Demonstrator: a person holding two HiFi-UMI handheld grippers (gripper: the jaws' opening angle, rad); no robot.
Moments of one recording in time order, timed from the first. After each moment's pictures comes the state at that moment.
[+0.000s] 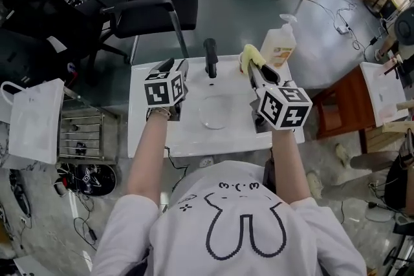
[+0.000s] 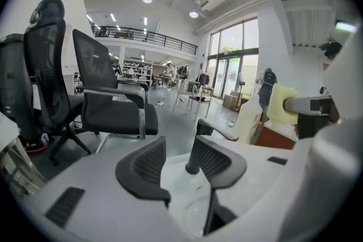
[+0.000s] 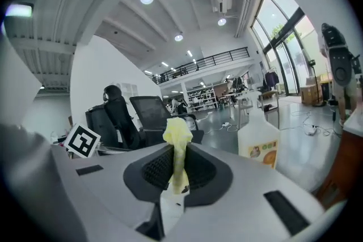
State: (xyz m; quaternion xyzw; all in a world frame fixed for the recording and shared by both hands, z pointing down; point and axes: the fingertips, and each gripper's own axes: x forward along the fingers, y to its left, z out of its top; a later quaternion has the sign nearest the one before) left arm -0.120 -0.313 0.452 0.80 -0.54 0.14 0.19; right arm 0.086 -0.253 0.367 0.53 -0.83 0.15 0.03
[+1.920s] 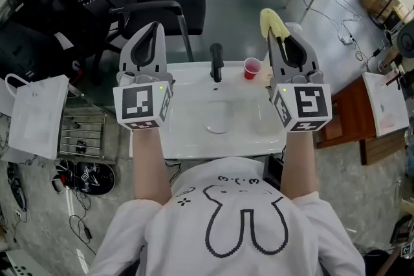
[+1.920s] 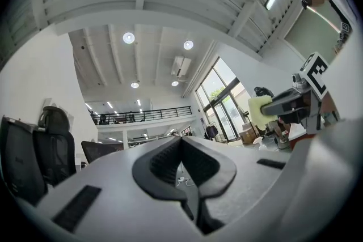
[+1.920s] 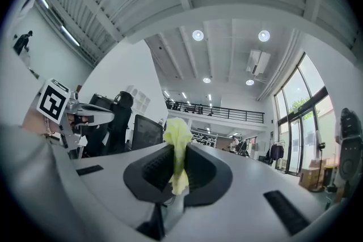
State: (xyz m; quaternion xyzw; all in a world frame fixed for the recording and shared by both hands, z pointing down) left arm -0.144 -0.250 0.209 0.78 -0.59 -0.03 -0.20; right arm 0.078 -0.241 0.207 0.54 -0.82 -0.18 0.00
